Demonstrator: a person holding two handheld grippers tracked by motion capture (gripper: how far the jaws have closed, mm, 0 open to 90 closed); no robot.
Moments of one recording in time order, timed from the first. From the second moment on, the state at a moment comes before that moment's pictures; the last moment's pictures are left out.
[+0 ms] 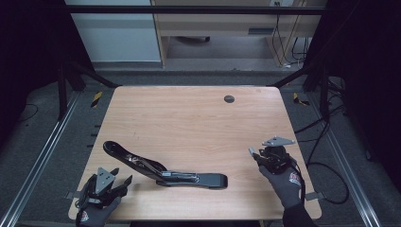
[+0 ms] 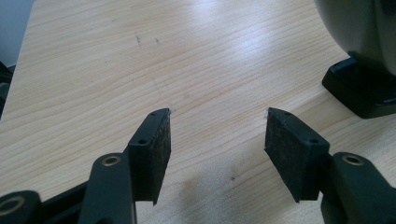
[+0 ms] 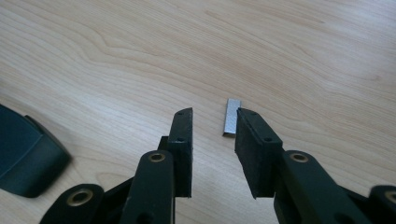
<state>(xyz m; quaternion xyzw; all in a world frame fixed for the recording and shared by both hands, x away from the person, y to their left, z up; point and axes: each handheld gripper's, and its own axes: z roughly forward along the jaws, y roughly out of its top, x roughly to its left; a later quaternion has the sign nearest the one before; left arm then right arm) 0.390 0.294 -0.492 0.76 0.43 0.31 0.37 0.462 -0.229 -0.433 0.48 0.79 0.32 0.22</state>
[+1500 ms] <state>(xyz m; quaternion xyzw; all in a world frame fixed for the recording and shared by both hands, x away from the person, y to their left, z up) 0.394 0.294 -0.499 0.77 0.45 0.28 0.36 0.535 -0.223 -0.454 0.52 0.81 0.20 0.17</state>
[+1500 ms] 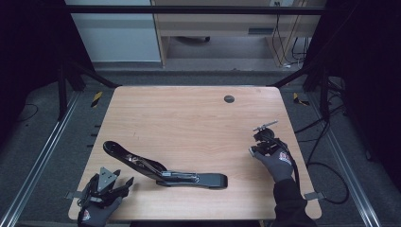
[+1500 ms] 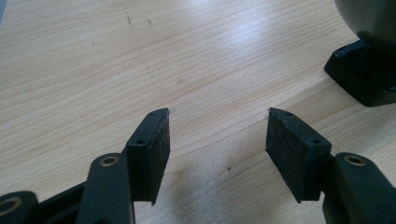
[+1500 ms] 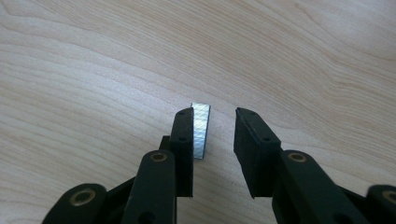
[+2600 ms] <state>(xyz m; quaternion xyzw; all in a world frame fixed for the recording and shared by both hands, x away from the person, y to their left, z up) 0.394 0.292 -0.499 0.77 0.44 0.28 0.35 0.528 -0.213 -0.457 0.49 0.84 0.19 0.15</state>
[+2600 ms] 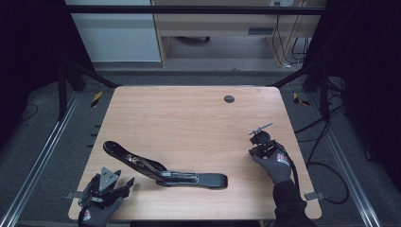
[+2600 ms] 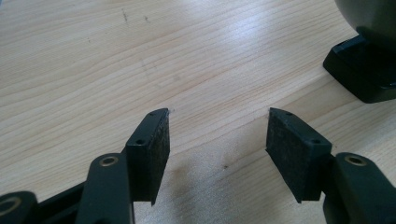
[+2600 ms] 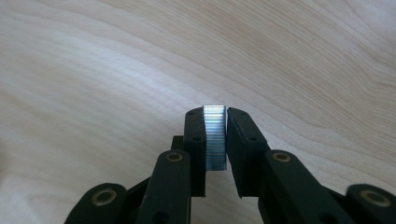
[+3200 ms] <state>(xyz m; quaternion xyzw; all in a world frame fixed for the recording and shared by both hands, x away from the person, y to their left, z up) 0.393 0.291 -0.499 0.78 0.44 0.28 0.35 0.467 -0.212 -0.463 0.40 0.88 0.22 0.12</state>
